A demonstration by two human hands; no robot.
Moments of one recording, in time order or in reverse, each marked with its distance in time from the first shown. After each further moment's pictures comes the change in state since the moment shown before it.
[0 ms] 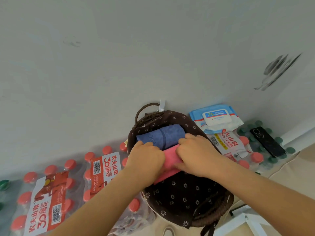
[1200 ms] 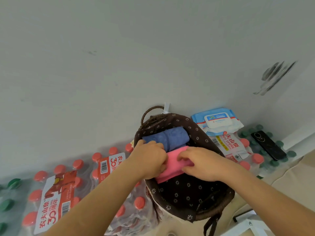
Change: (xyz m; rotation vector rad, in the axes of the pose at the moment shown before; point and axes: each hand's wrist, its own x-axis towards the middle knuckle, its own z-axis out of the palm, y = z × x) left_hand -0.003 -0.017 -0.004 -0.091 -0.079 0.108; right_hand -0.021 -0.002 0.005 0.455 -0.143 0.077
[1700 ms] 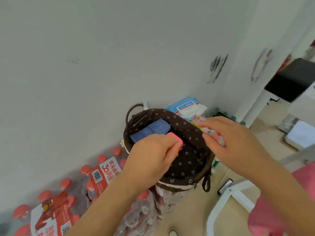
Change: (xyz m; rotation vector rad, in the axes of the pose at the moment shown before) left_hand -0.077 0.027 -0.039 -0.513 0.575 0.278; right_hand -0.132 -0.074 -0.018 0.025 0.821 0.329
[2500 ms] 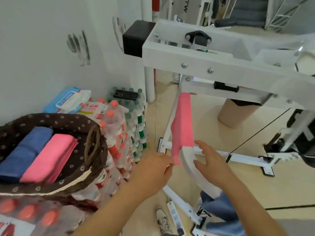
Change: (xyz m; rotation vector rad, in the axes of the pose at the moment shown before) left_hand -0.042 0.147 0.191 -0.241 -0.618 0.531; right_hand -0.303 0.096 0.013 0.138 0.044 1.024
